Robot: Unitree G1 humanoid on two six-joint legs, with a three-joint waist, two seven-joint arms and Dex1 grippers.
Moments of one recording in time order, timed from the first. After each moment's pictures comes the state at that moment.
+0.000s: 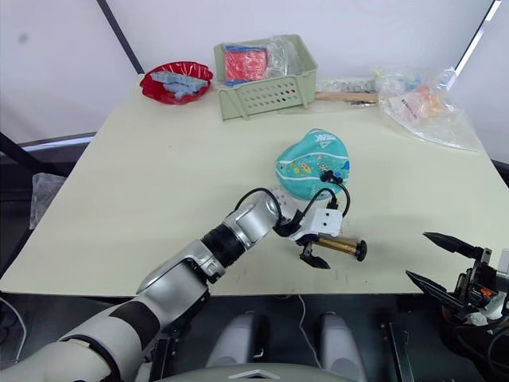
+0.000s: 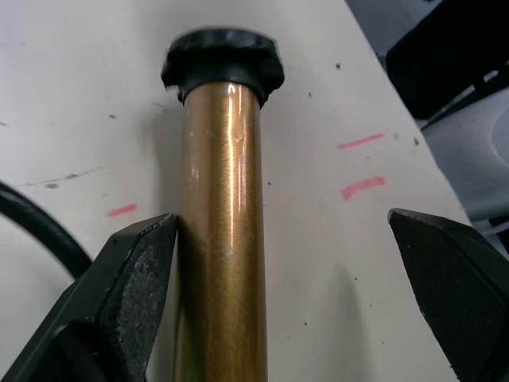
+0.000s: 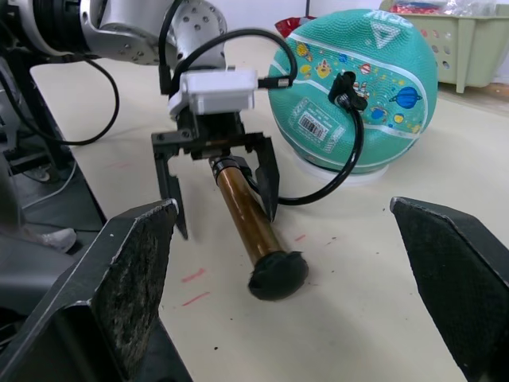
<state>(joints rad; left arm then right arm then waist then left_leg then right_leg) -0.89 0.07 -0.71 0.61 0.20 0.25 -1.22 0.31 -0.63 -0.51 -0.02 0.68 -0.11 1.41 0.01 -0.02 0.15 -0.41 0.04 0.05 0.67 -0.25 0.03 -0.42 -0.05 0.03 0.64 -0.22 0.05</state>
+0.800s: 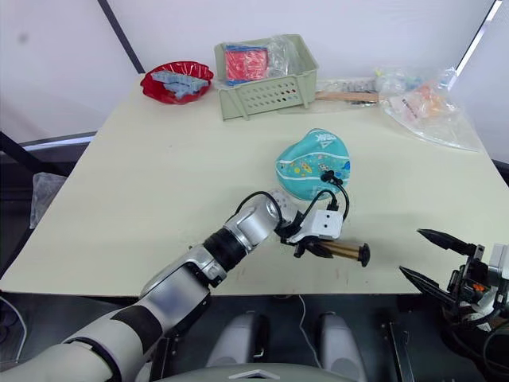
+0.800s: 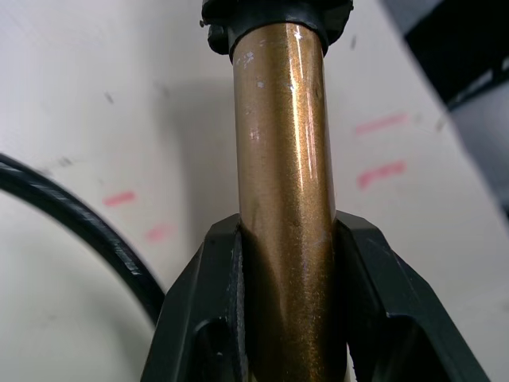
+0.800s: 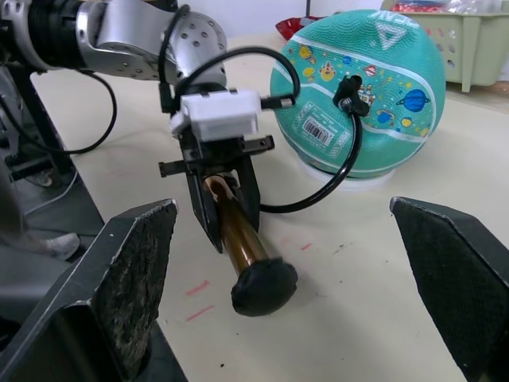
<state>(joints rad) -0.84 0.08 -0.62 0.50 0.19 0.26 -1.22 0.30 -0.63 -0.49 -0.08 0.69 -0.04 1.33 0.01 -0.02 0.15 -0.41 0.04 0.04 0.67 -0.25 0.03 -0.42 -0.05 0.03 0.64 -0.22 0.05</state>
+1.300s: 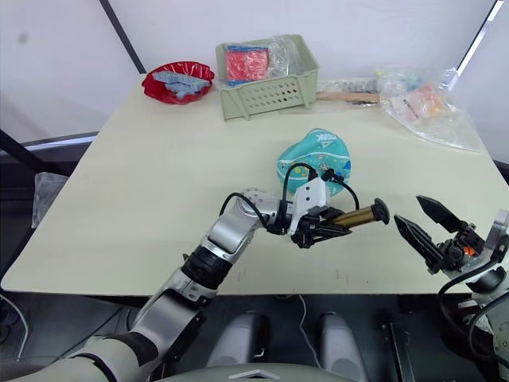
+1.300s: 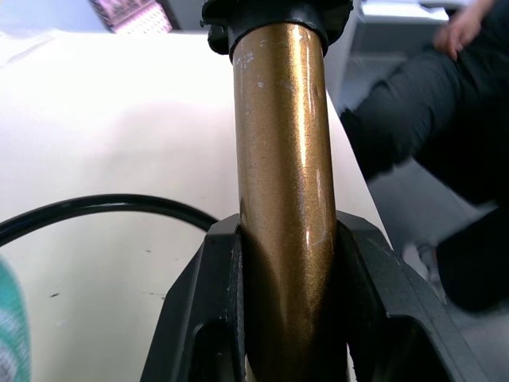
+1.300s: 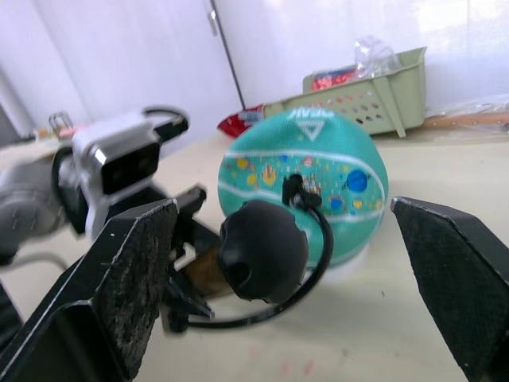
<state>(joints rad) -0.65 0.08 -0.41 0.18 -0.01 0.38 -1.09 0.25 -0.53 -0.49 -0.31 0.94 0.29 0.94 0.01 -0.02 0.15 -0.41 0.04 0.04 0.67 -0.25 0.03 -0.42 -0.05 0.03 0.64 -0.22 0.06</state>
